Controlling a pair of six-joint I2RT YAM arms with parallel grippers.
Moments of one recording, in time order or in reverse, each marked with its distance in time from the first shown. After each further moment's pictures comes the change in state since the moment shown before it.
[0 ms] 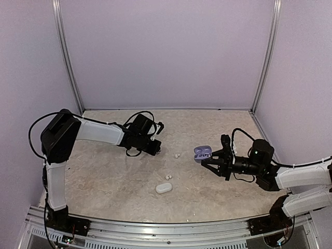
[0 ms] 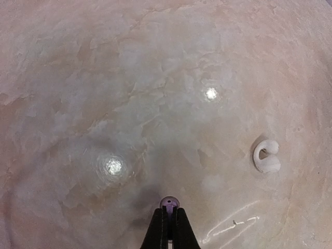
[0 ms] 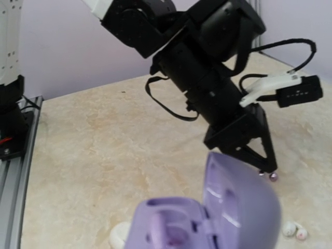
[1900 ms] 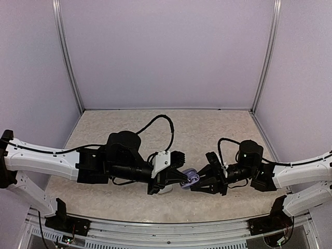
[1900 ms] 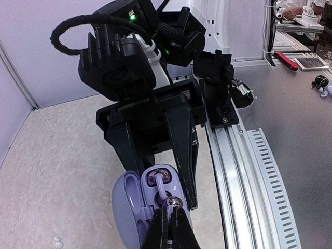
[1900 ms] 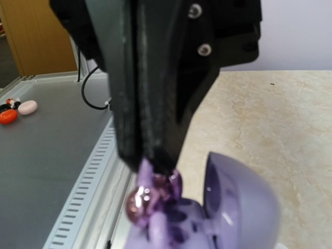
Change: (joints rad) left arm -0.531 -0.674 -0.429 0.261 0.210 0.424; right arm 0.243 0.021 0.114 -0.176 -0.232 -0.090
